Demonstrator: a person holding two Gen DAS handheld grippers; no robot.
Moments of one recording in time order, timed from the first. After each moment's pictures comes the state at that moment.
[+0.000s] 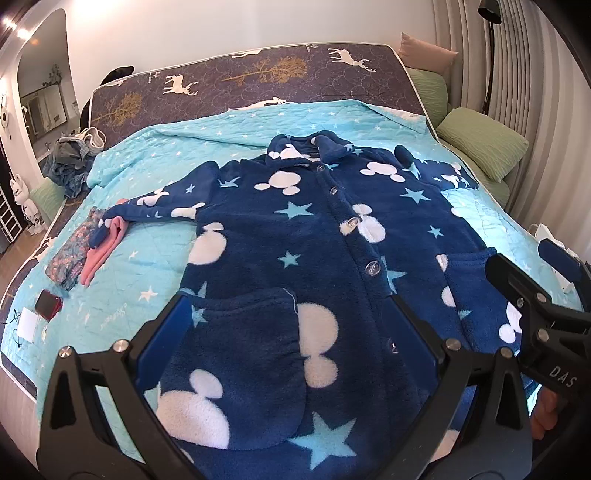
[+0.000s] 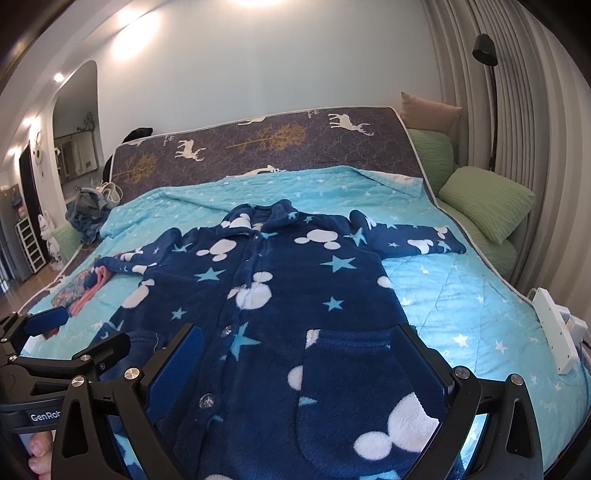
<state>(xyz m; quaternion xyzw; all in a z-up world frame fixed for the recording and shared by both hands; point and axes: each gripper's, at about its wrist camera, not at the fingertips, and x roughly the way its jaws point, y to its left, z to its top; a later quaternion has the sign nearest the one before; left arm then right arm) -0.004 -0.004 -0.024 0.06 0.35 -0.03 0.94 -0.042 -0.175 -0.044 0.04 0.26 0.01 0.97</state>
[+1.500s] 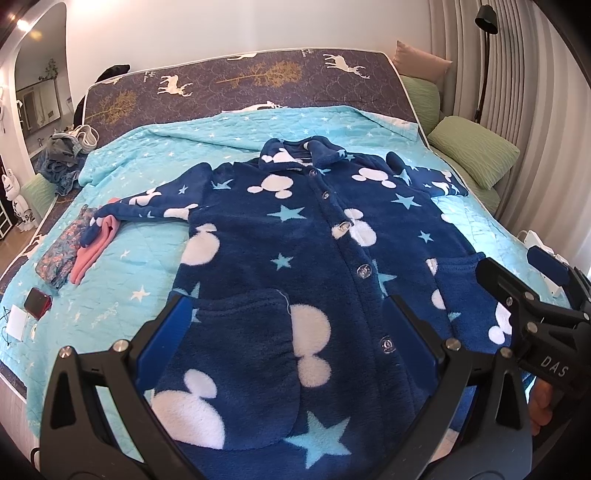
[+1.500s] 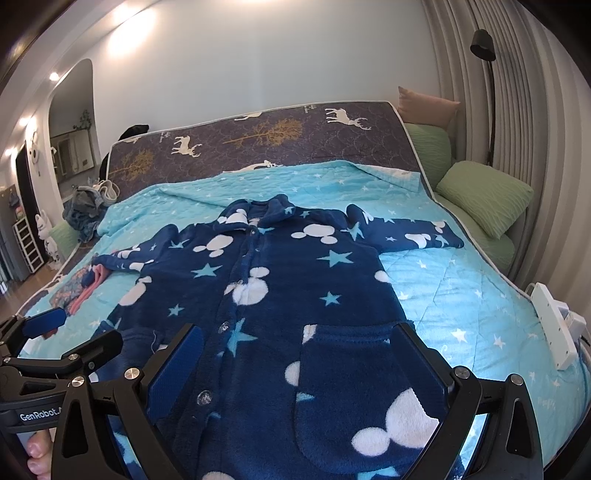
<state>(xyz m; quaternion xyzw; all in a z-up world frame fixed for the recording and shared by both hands) -0.006 0.000 -0.023 0.04 0.34 -0.05 0.94 -0.039 -0.175 -0.042 0.04 0.27 0.01 0.96</state>
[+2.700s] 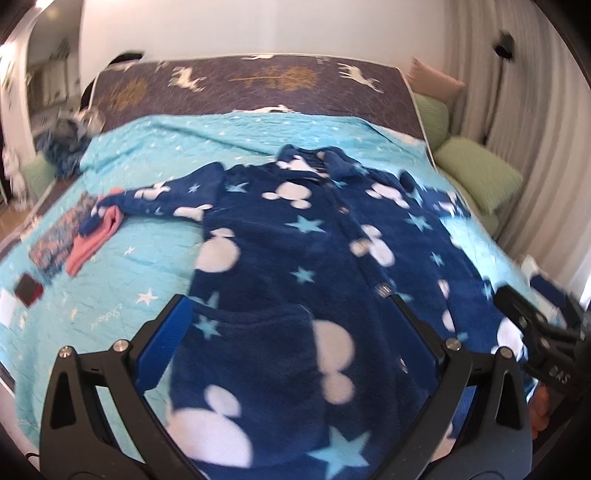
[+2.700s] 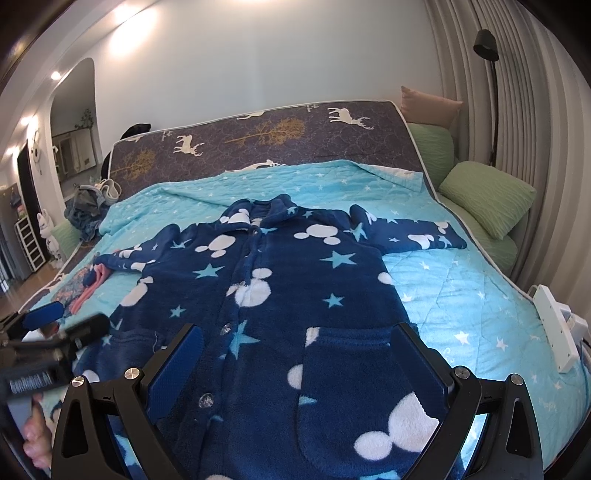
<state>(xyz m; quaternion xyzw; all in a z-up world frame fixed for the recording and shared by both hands) 0.013 0.042 -0.018 -0.03 0.34 -0.05 0.94 -0.034 -0.175 -0.042 0.04 0.27 0.02 0.96</state>
